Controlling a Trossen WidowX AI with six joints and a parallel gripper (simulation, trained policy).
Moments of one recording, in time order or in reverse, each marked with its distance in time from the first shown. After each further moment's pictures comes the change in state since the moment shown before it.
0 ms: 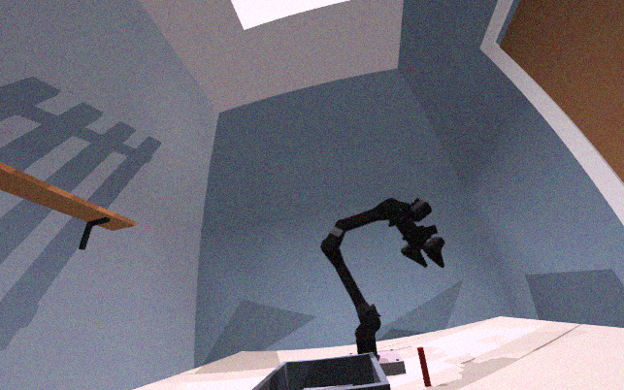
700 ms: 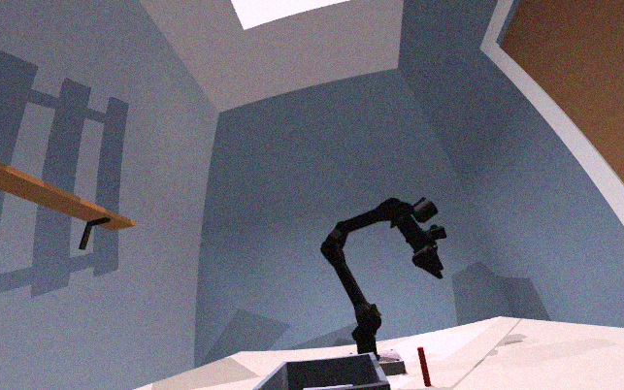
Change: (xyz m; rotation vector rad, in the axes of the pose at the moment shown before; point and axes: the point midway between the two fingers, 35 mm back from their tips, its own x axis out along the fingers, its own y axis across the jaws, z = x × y) arm -0.004 -0.074 -0.035 0.701 0.014 -0.211
